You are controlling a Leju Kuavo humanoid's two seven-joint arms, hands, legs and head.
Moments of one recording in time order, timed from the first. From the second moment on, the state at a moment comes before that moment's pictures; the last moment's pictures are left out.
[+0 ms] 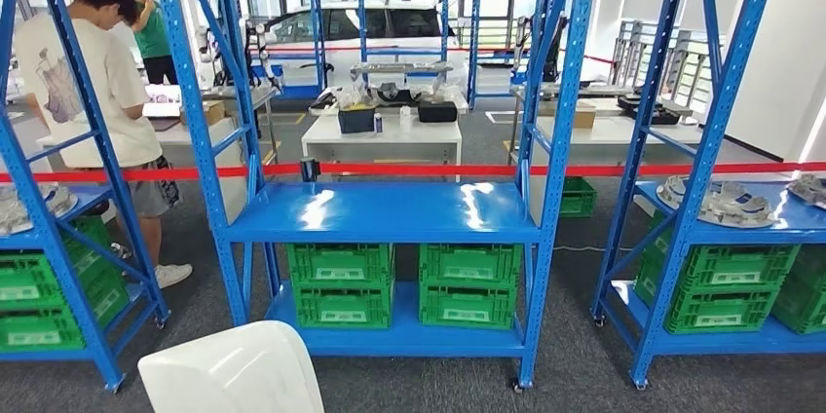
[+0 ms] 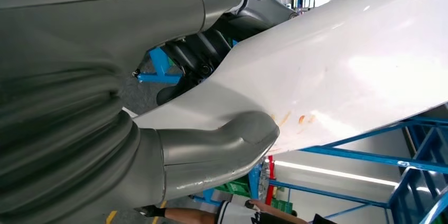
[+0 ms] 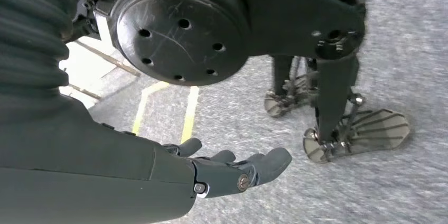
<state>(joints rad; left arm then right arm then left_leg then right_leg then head) -0.02 -0.02 -0.31 -1.66 0.32 -0.29 -0.48 -0.04 0.12 -0.83 -0.19 0.55 0.44 0.12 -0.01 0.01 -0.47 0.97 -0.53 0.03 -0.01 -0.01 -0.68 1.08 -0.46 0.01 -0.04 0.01</state>
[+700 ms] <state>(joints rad) 0.00 -0.02 -0.29 -1.66 0.31 -0.30 -0.49 -0.04 0.12 -0.83 -0.19 0.56 0.44 0.12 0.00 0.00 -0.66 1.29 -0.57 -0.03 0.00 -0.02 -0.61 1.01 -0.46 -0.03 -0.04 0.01</state>
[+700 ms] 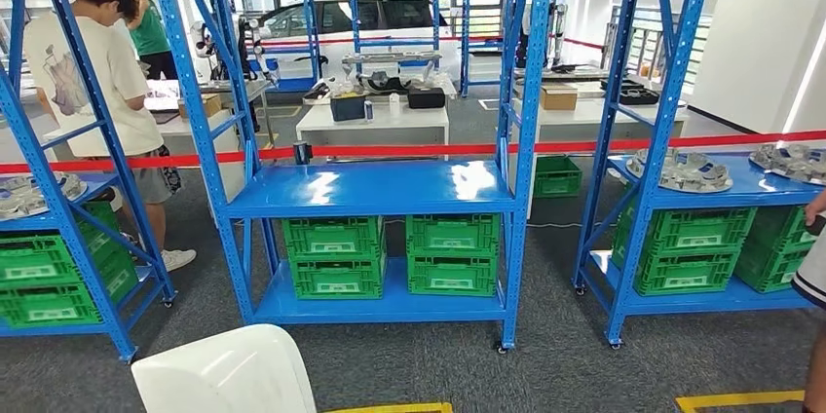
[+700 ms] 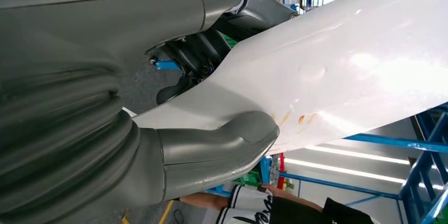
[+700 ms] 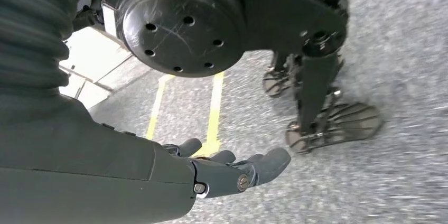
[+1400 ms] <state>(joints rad) 0.01 -0.03 -0.27 -1.67 0.31 -0.29 -0.50 -0.03 0.11 -0.82 -0.19 0.60 0.45 0.07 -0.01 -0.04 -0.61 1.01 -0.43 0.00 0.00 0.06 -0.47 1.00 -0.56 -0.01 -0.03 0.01</state>
